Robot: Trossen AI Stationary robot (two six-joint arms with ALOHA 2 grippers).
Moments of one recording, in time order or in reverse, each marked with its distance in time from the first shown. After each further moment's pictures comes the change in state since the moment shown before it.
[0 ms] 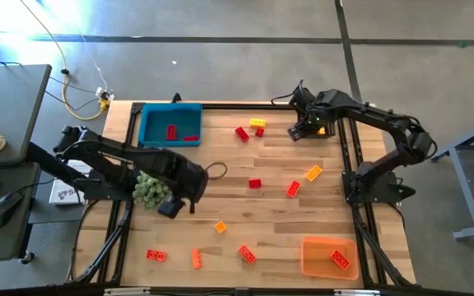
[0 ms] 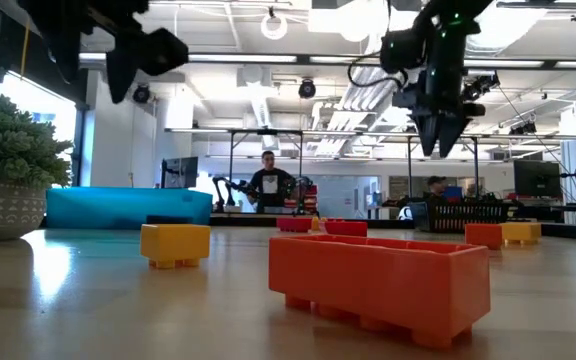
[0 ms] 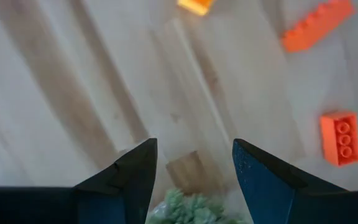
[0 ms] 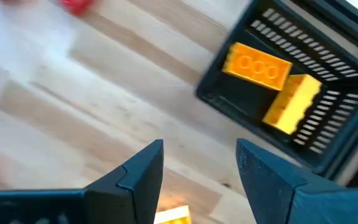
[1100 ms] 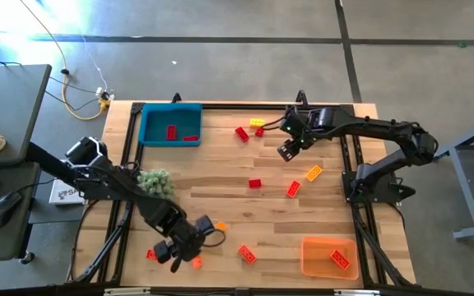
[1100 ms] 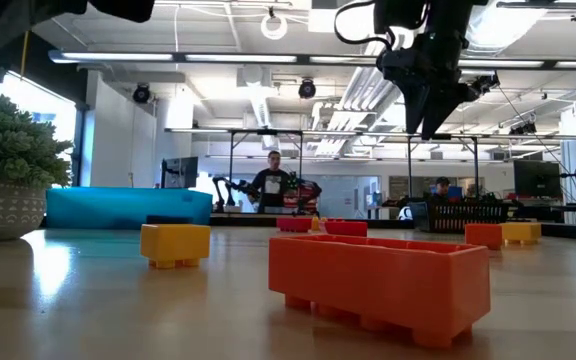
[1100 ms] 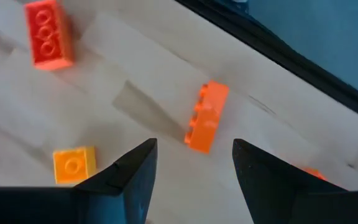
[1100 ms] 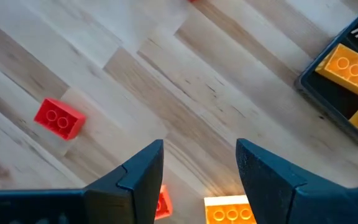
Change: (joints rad) left arm -0.396 0.197 -0.001 0.416 0.001 0.173; right arm 0.298 -0.044 0.000 0.050 -0.019 0.142
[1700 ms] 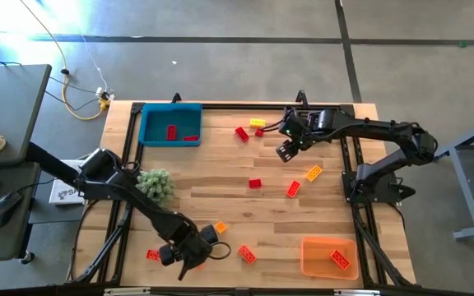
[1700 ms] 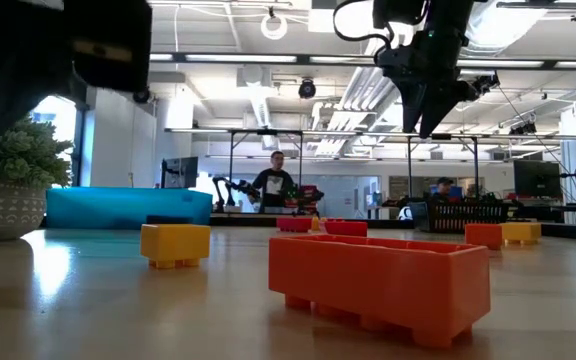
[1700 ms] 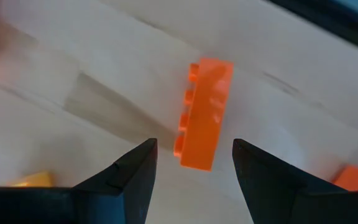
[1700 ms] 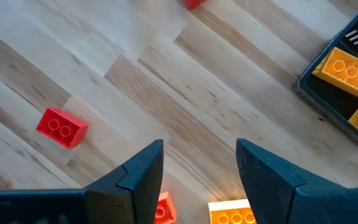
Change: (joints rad) left arm -0.024 0.181 0.000 0.040 -0.008 0.097; right arm 0.031 0.000 0.000 0.013 0.043 0.048
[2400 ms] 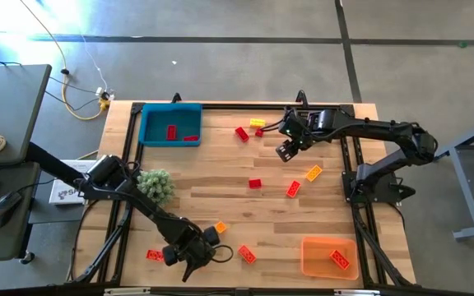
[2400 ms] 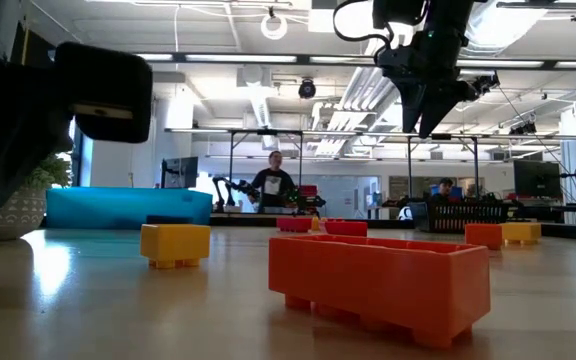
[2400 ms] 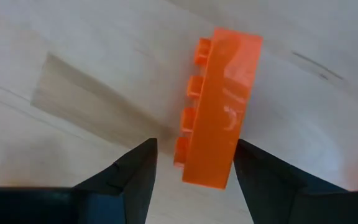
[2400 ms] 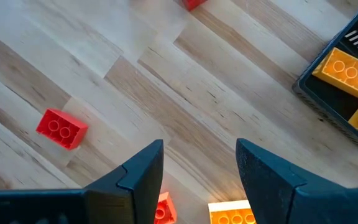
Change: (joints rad) left arm -0.005 0.088 0.001 0.029 -0.033 0.017; right arm 0.000 0.000 0.000 0.002 0.000 0.000
